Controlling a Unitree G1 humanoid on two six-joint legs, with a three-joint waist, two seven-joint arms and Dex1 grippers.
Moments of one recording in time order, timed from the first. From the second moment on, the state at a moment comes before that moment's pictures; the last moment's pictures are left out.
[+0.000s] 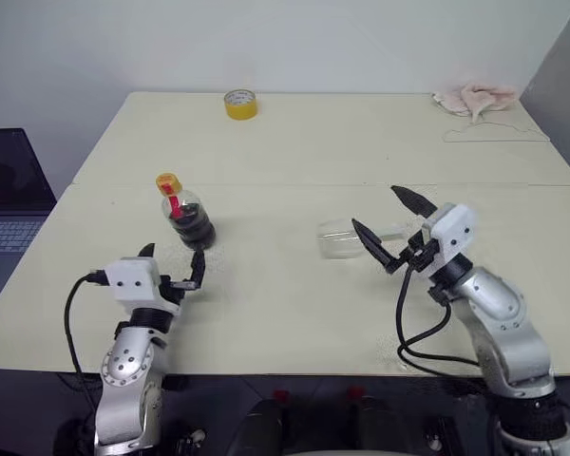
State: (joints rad) left arm 0.09 0.23 0.26 -0.27 -0.24 0.06 -0.20; right arm -0.21 -0.43 0.02 -0.44 0.27 0.21 0.54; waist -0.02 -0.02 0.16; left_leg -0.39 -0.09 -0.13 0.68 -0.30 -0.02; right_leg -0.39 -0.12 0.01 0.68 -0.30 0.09
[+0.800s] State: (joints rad) left arm -0.13 0.29 0.25 -0.03 -0.24 0.12 -0.25; right arm -0.38 -0.54 0.08 -0.20 0.38 0.27 0.96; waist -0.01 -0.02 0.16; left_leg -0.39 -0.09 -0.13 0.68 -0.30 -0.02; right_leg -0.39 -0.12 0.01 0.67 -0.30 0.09
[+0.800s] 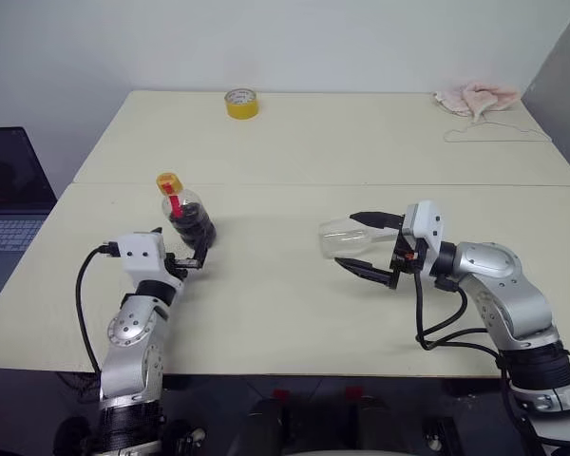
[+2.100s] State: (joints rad) left arm -0.36 0.32 0.22 0.28 -0.20 -0.02 -0.34; right arm -0.48 -0.54 0.05 -0.20 0.43 0.35 0.92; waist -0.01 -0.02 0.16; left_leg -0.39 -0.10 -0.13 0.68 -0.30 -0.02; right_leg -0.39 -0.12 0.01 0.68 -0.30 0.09
